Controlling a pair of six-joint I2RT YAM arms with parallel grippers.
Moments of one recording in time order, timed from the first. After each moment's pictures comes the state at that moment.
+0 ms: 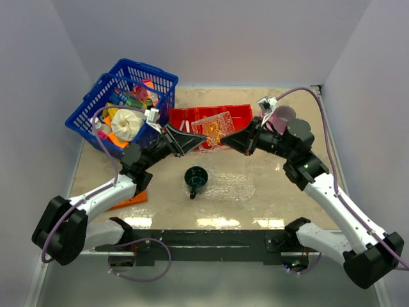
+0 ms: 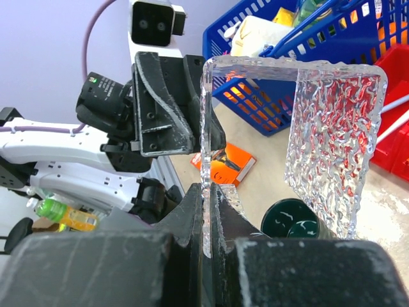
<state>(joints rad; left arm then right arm) -0.54 1.19 0.57 1.04 0.50 -1.15 0.49 0.99 0.92 0.06 -0.62 0.65</state>
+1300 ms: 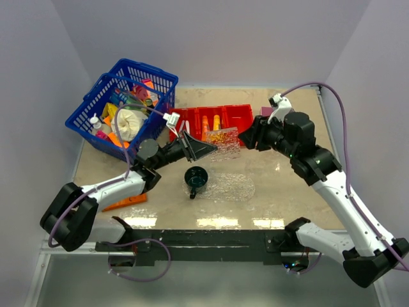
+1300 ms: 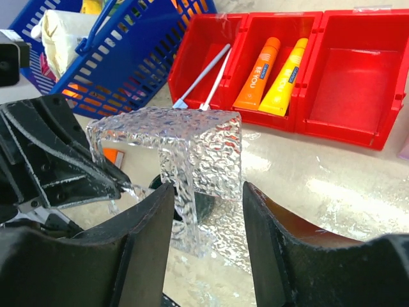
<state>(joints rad) -0.61 1.31 0.59 0.94 0.52 -1.06 0.49 1.00 1.13 -0.50 -0.12 0.42</state>
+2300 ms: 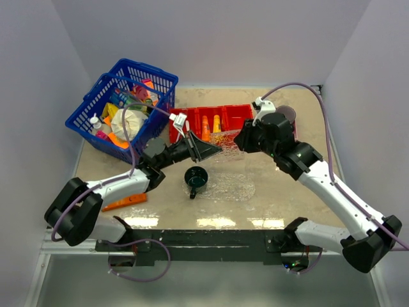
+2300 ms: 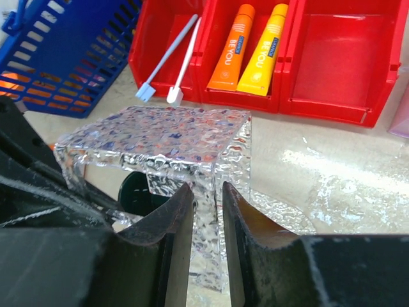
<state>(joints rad) -0.66 1.37 0.63 0.89 0.49 -1.02 0.61 1.11 1.13 -0.51 0.07 0.45</state>
